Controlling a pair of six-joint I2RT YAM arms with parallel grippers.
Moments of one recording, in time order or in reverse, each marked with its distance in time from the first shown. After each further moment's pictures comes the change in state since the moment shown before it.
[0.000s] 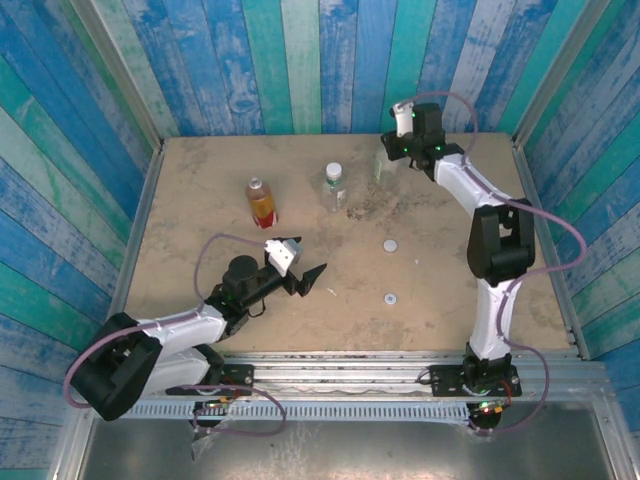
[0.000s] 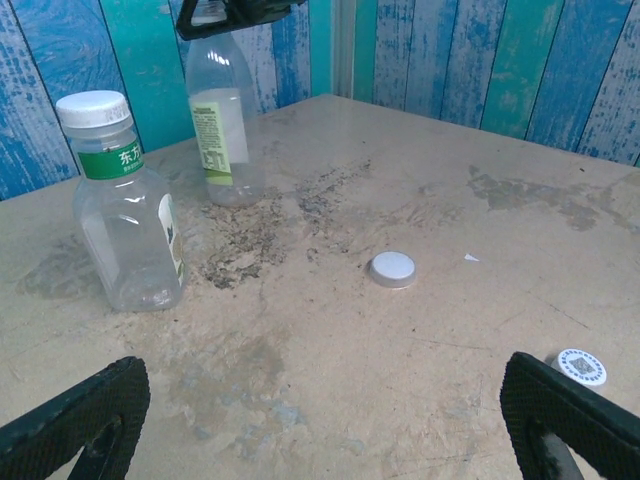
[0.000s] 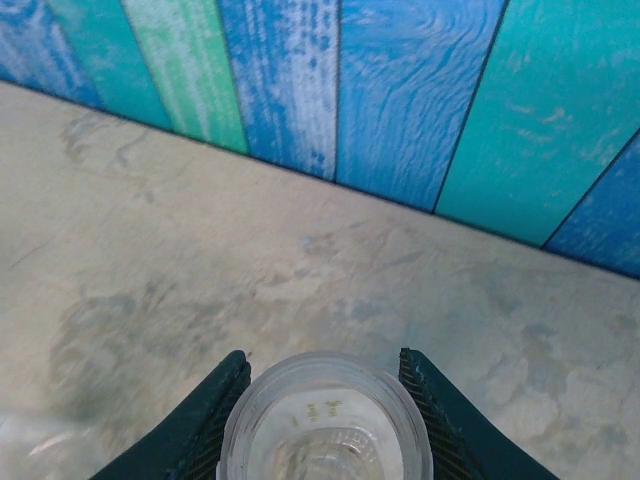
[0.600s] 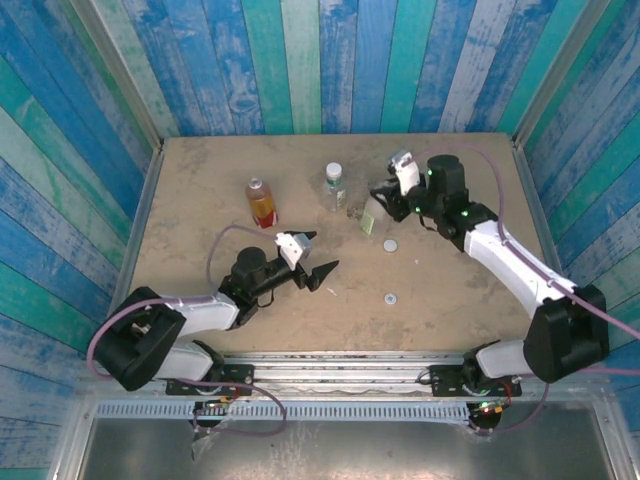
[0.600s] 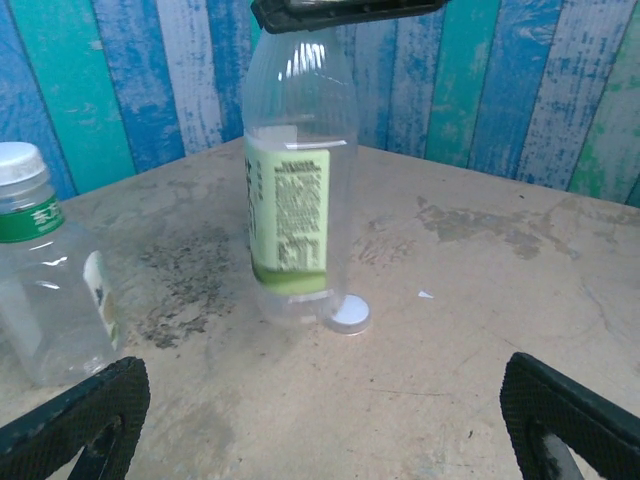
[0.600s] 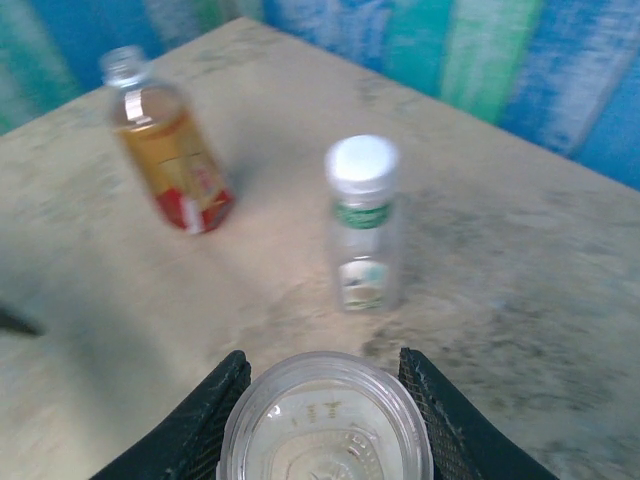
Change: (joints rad) left arm 0.001 0.196 0.084 0.166 0.139 -0.016; right arm 0.147 -0.666 -0.659 0.035 -0.258 -0.088
